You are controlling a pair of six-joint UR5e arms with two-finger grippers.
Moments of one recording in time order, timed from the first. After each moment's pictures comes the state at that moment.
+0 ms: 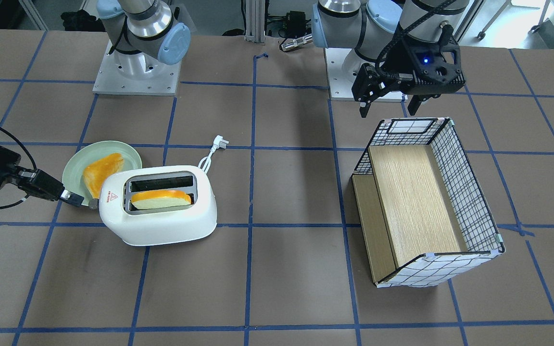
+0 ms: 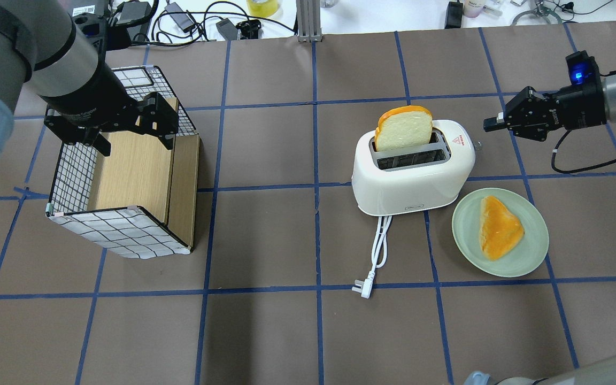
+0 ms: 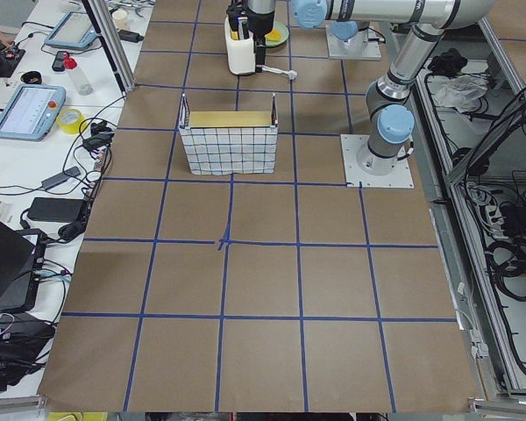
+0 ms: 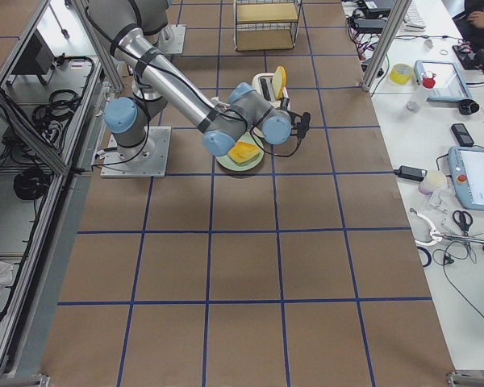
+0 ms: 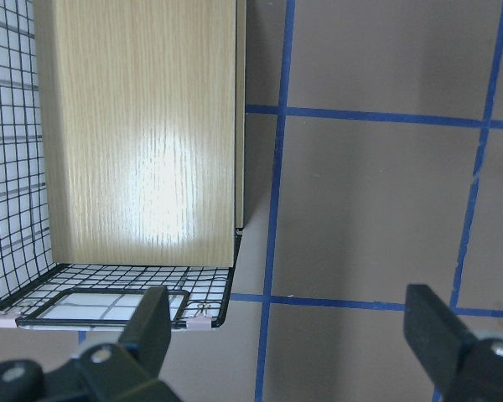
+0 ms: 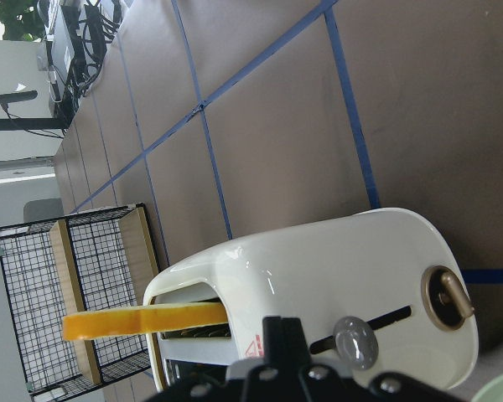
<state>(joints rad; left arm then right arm) -1.57 -1.47 -1.67 -1.51 1.59 -0.08 1.00 -1.31 1.83 -1.66 -0.70 -0.47</state>
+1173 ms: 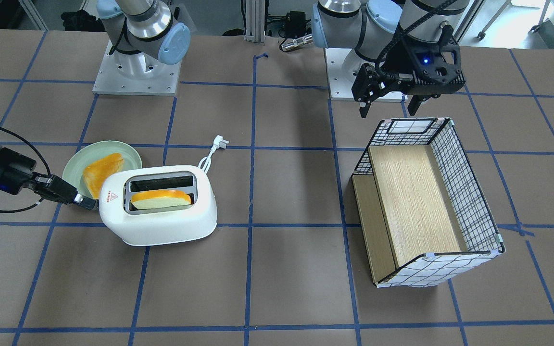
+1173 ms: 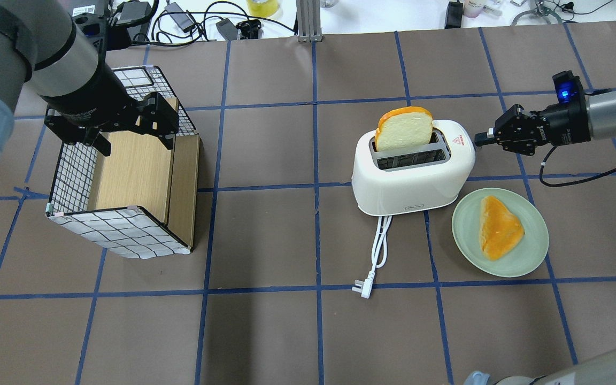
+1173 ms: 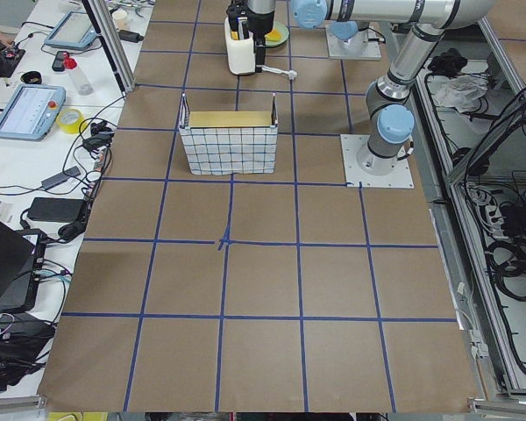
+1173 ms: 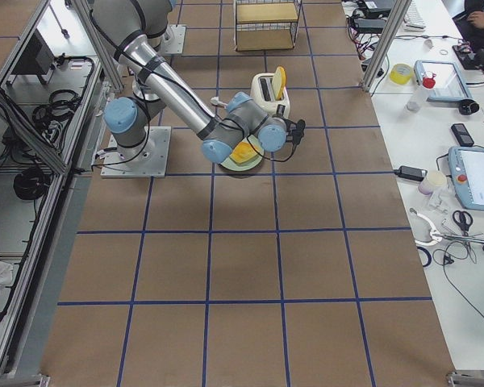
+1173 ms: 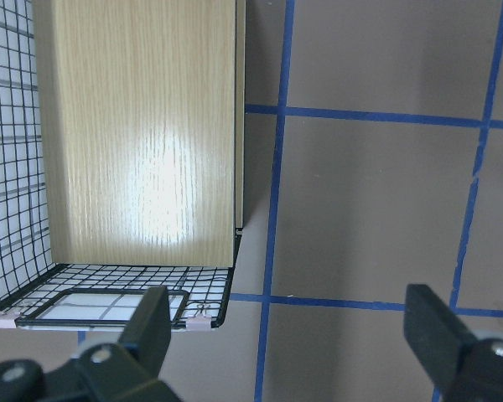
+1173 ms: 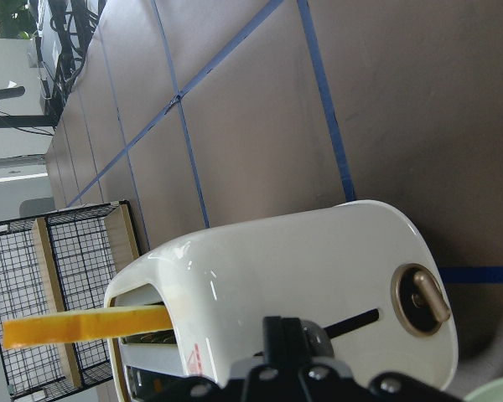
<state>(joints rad) -1.57 -1.47 -1.67 -1.51 1.59 -0.08 1.00 -1.29 1.90 -1.74 -0.69 -0.47</state>
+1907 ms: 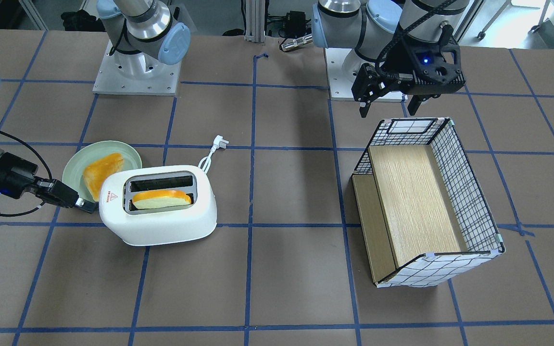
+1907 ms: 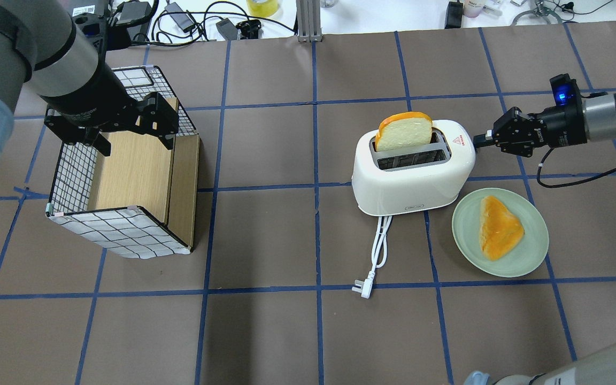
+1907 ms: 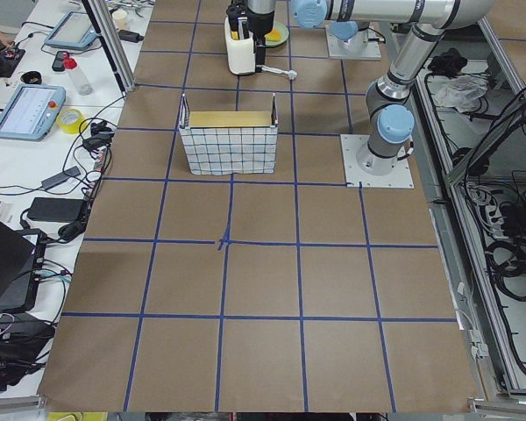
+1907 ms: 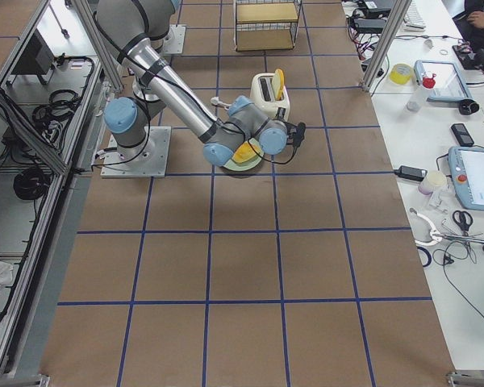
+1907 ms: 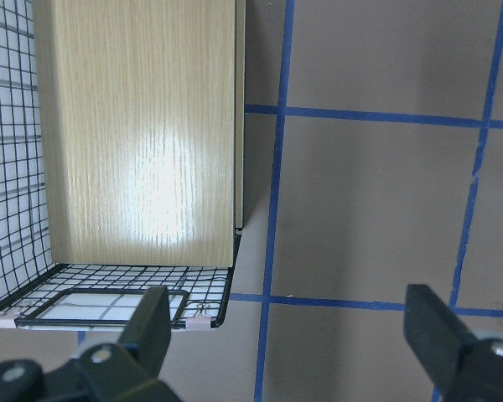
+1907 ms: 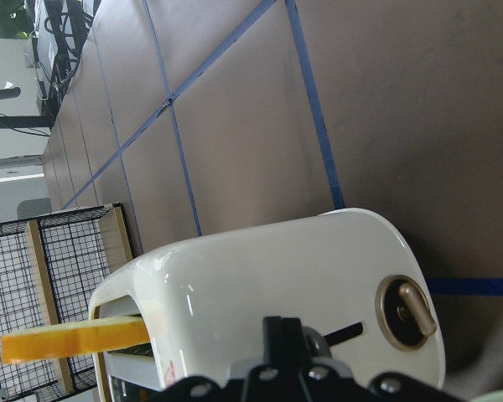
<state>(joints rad) -1.57 -1.47 -1.67 -1.51 1.59 -0.08 1.00 -1.26 1.90 -1.78 -0.69 -0.47</state>
